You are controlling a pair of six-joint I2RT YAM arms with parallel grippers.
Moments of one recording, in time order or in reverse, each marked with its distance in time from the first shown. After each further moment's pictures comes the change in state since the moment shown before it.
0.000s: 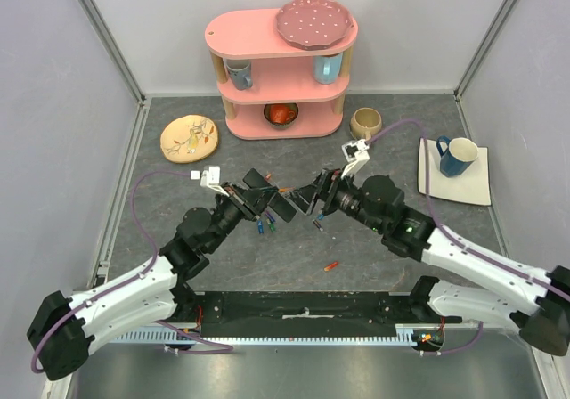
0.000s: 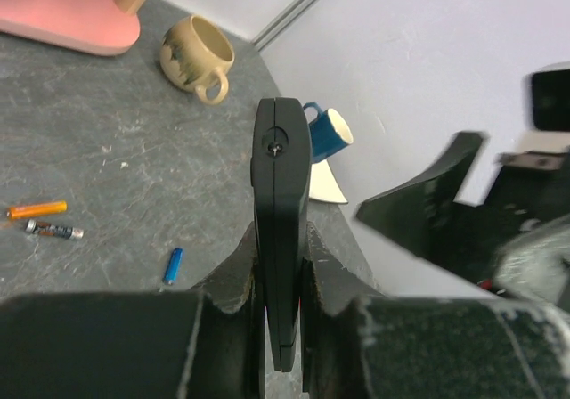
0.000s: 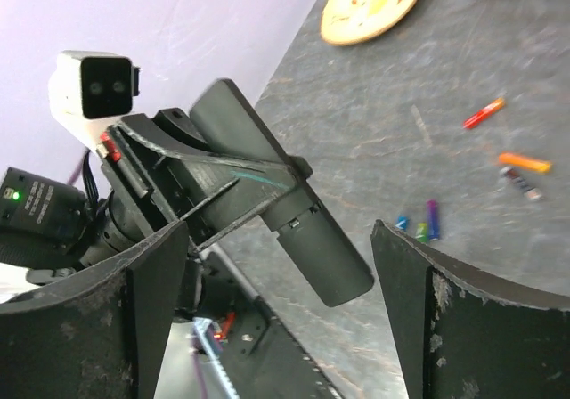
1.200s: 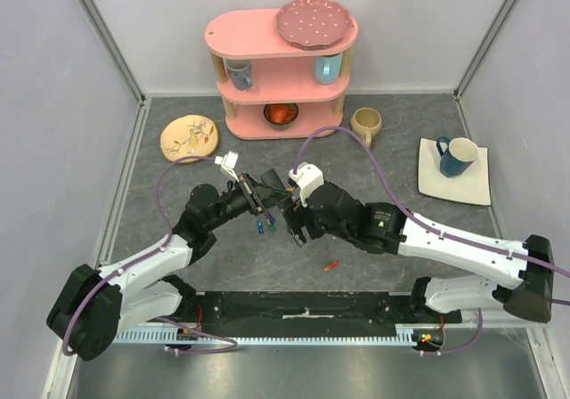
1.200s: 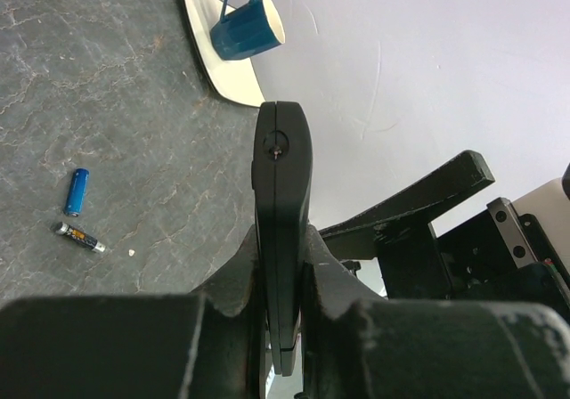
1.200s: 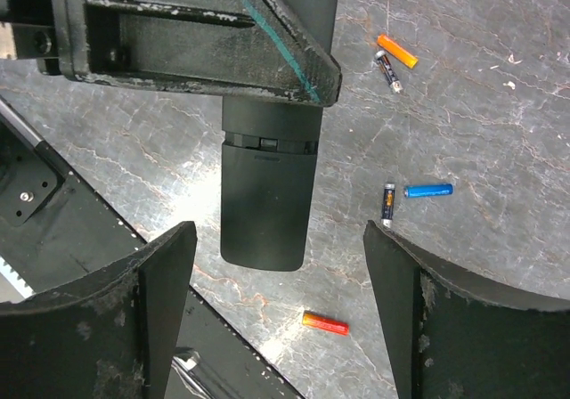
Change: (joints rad) left arm 0.231 0.277 0.067 0.095 0.594 -0.293; right arm 0.228 0.189 0.346 -0.699 0.249 -0.480
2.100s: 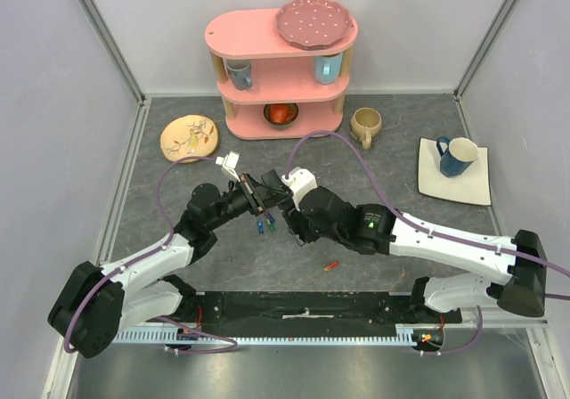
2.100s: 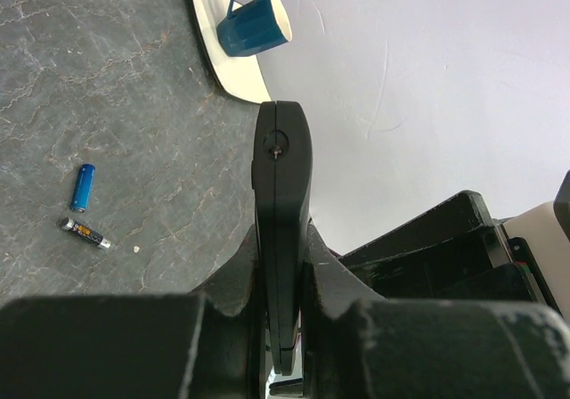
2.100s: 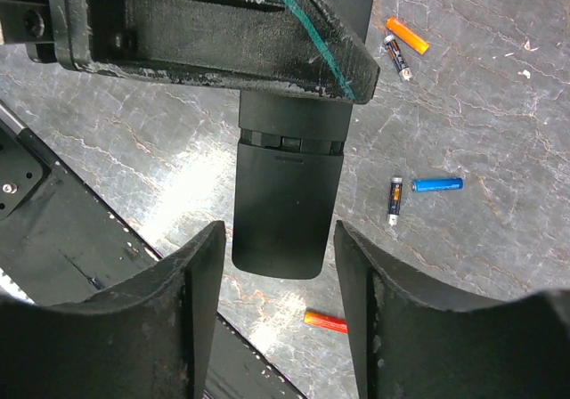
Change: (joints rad) left arm 0.000 0.019 0.000 0.003 0.000 -0.003; right arm 0.026 0.053 0.000 0.001 0.021 0.008
